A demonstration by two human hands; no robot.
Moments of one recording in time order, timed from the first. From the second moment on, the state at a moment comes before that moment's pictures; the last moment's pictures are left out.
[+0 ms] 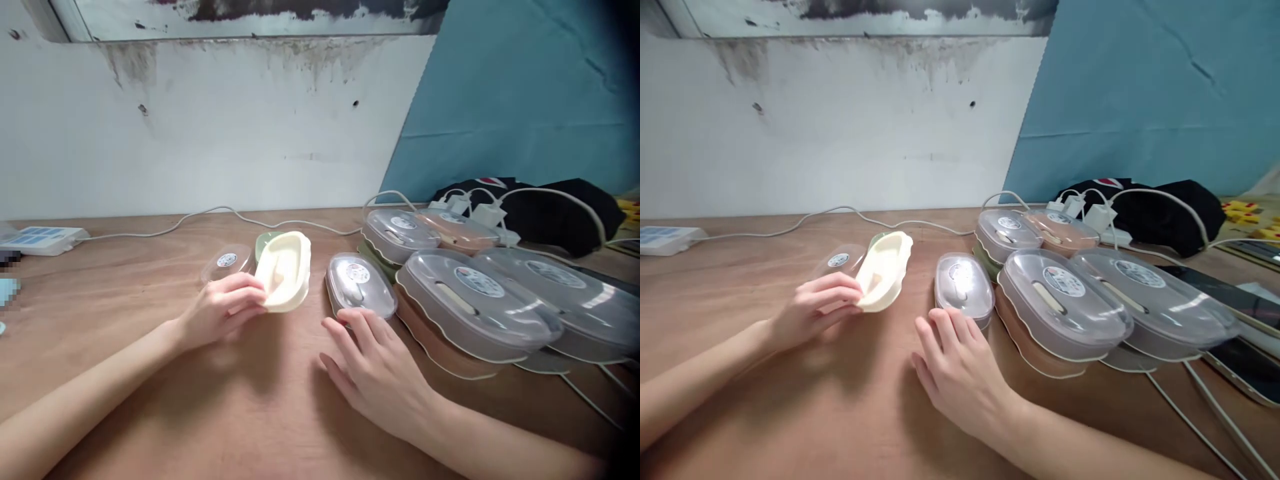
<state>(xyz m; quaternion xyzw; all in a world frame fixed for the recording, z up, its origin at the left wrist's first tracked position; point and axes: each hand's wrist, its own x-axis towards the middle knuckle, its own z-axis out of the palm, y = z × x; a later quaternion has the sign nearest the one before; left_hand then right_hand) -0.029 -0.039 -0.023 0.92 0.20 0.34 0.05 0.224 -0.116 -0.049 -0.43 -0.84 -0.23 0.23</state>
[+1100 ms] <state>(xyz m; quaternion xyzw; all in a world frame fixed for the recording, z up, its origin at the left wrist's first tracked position) -0.021 -0.039 -0.045 0.95 0.23 0.14 0.14 0.237 -0.089 -0.058 -0.47 -0.84 0.08 0.25</state>
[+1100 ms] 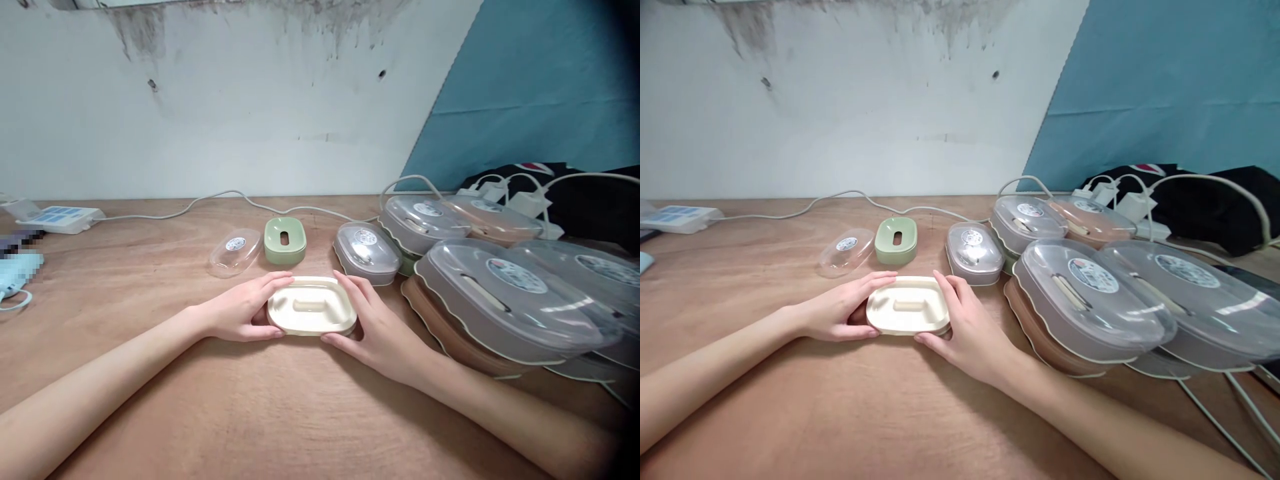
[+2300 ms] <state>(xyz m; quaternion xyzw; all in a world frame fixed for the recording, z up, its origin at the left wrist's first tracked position) 0.014 0.012 -0.047 0.87 0.42 0.25 -0.06 0.237 -0.088 -0.058 -0.45 -0.86 0.05 0.23</state>
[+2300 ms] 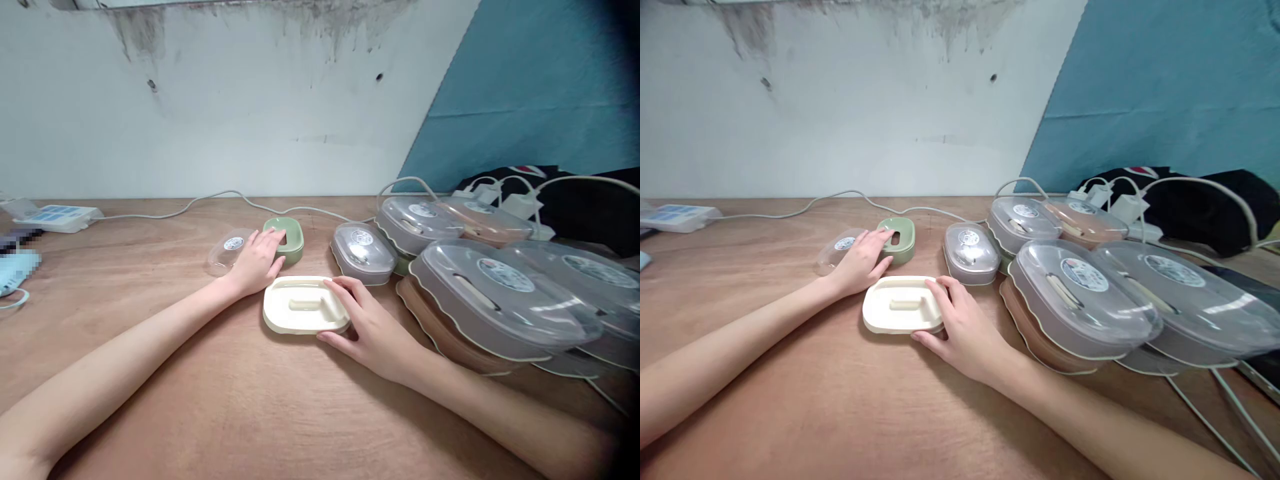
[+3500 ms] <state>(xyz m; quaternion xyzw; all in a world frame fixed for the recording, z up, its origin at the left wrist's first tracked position) -0.016 -0.049 -0.041 0.94 0.15 0.27 0.17 0.243 -0.086 -0.057 -0.46 -0.81 0.20 0.30</state>
